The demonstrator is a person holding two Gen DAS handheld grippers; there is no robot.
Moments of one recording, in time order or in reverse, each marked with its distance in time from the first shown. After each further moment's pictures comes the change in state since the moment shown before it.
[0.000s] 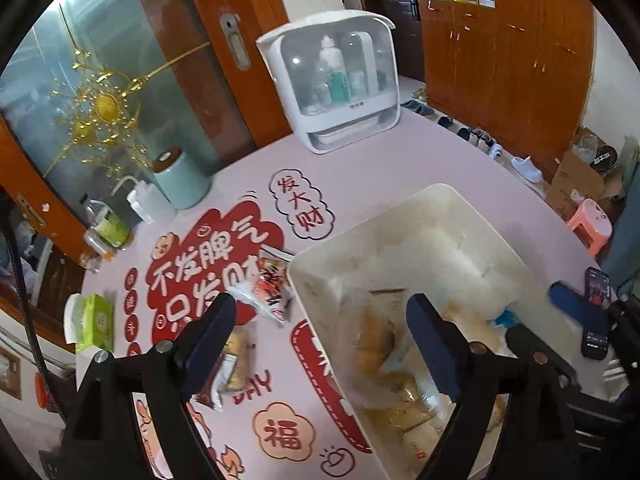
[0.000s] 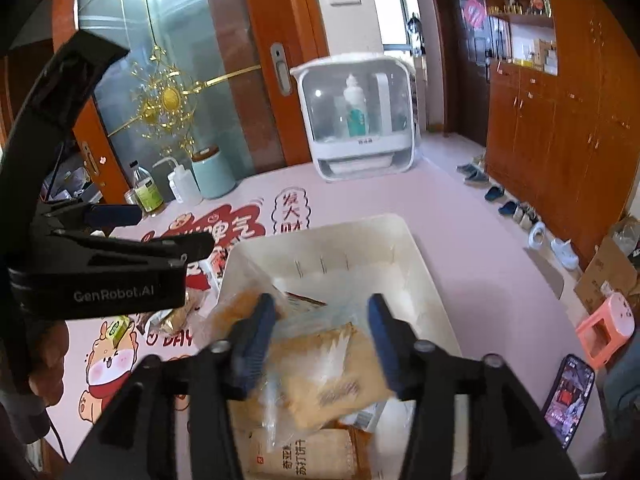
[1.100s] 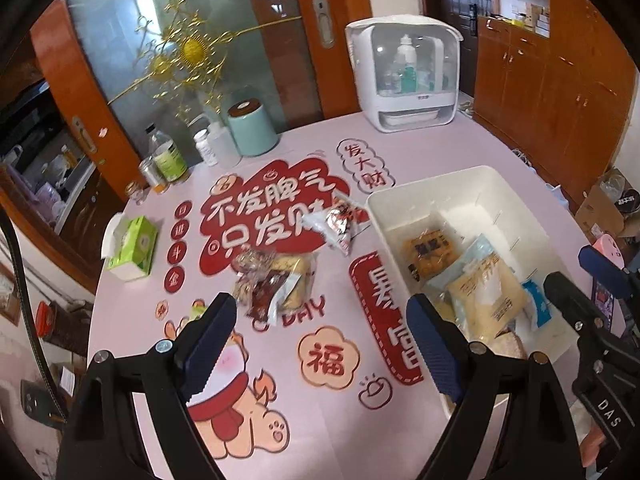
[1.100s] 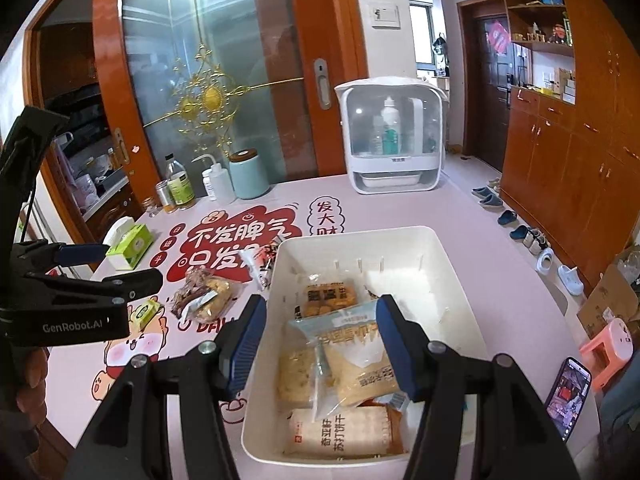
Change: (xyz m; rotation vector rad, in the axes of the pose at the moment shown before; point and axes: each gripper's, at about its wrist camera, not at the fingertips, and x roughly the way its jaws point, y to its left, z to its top) left arm -0.064 0.066 -0.093 -0.204 0.031 0.082; right arm -0.036 0.049 -0.016 -0.088 -0.034 0.046
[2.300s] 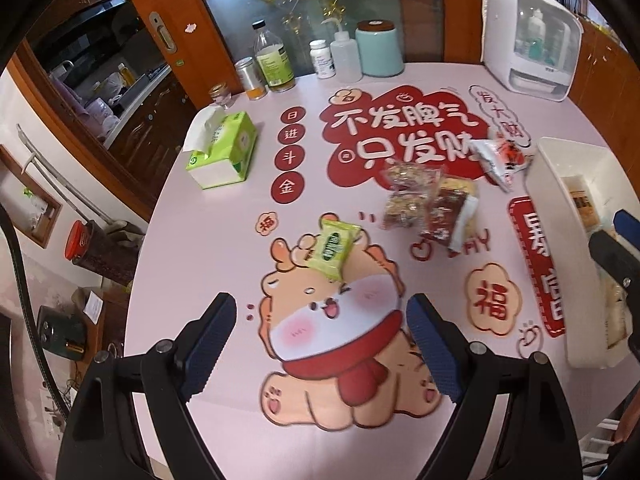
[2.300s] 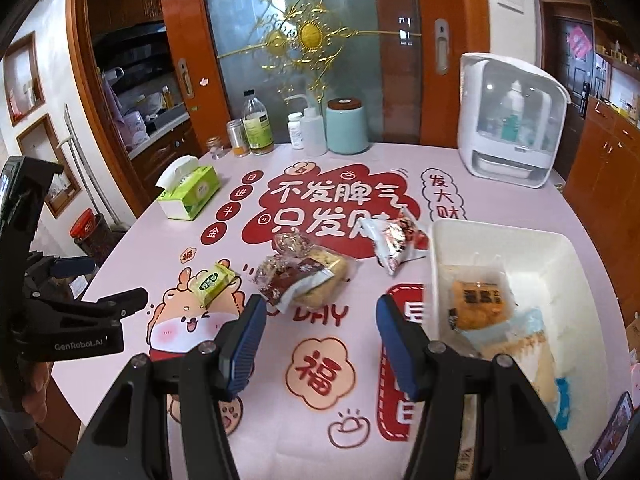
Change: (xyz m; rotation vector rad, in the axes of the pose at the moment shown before) left arm 0.059 0.184 -0.072 -0.169 0.196 0.162; right arm 0.083 0.154 0.003 -0.160 0.163 0.155
